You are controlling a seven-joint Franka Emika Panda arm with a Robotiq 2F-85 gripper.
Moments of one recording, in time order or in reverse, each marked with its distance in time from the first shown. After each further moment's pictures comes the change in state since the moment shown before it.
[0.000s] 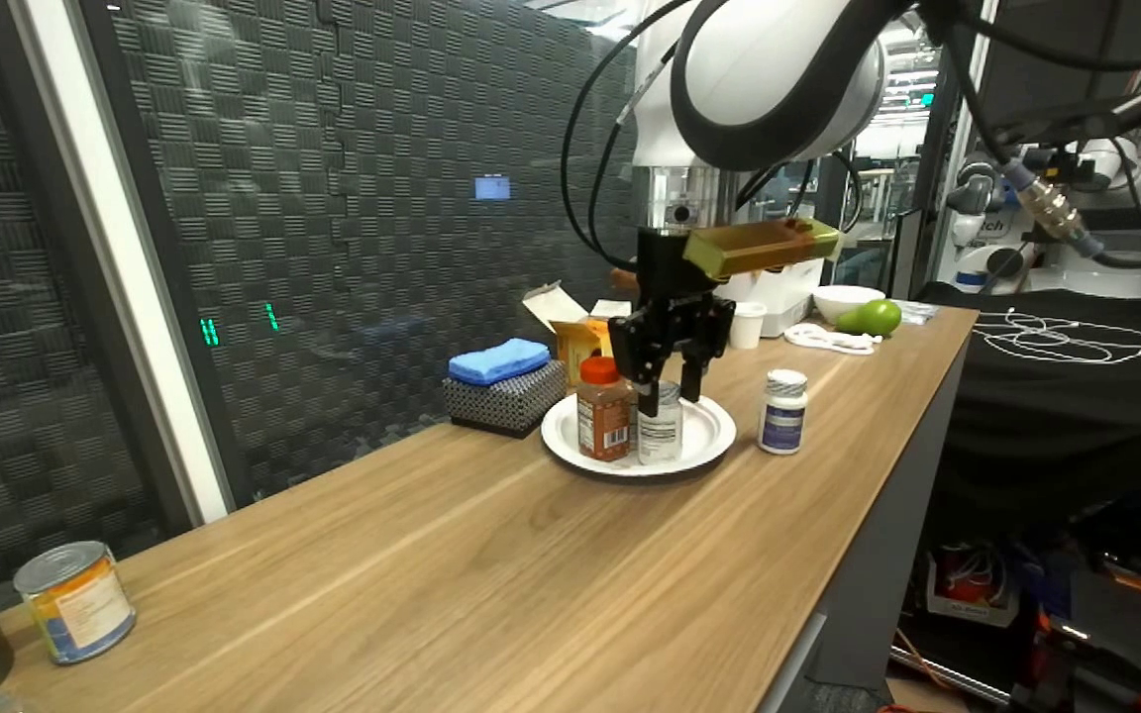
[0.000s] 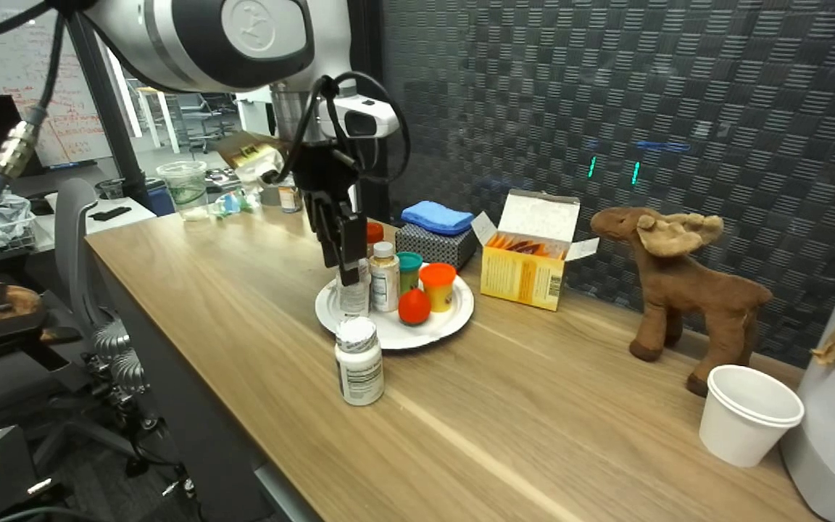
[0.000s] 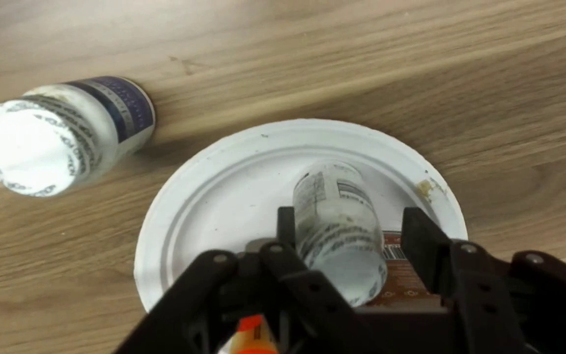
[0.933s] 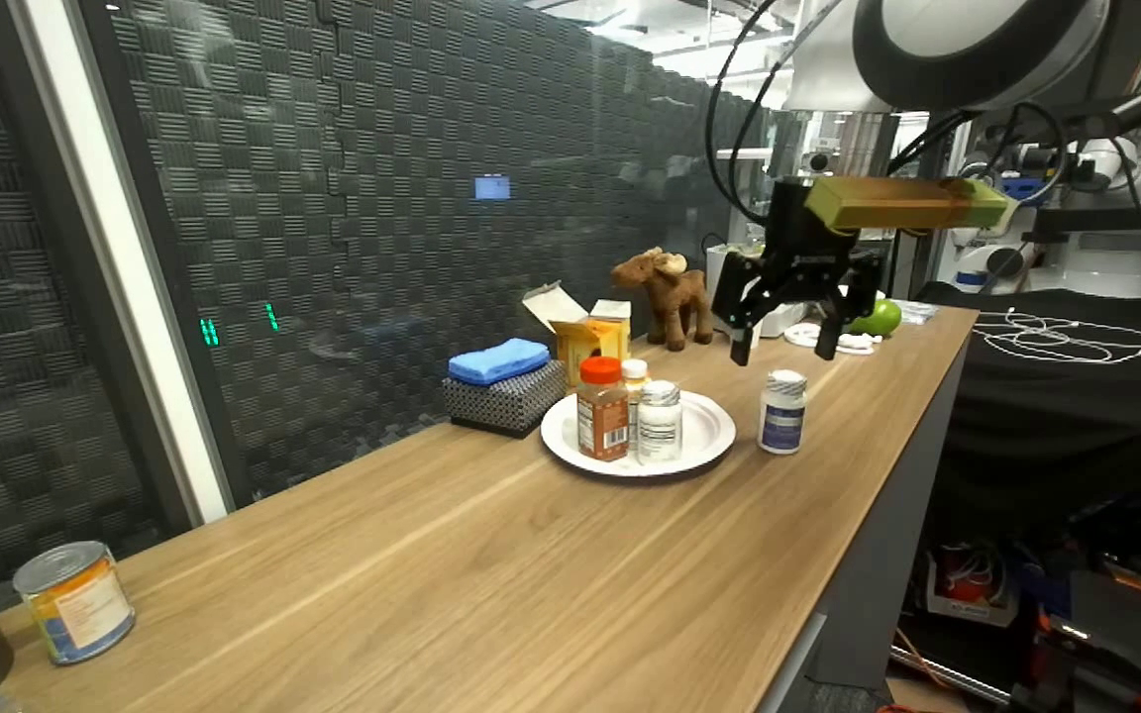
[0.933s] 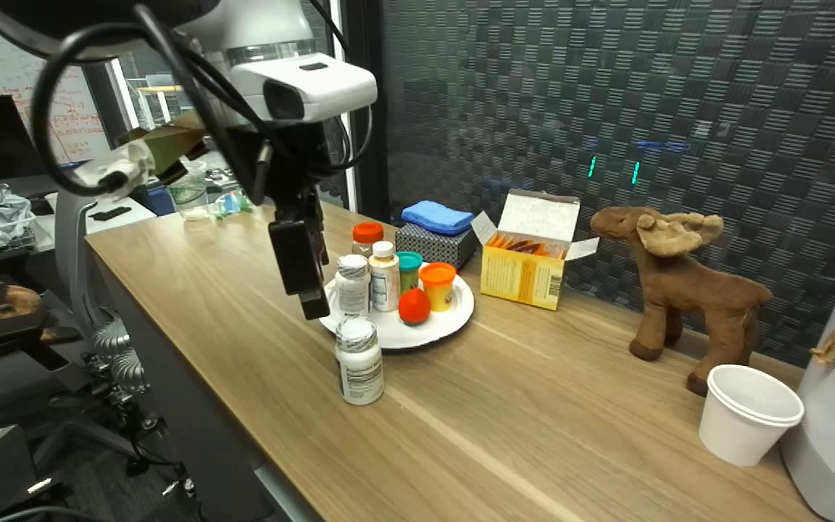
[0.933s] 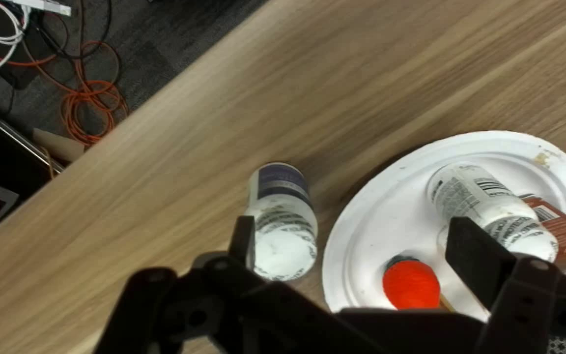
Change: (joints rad) arm -0.094 -0.320 -0.056 -0.301 -0.003 0.059 0.228
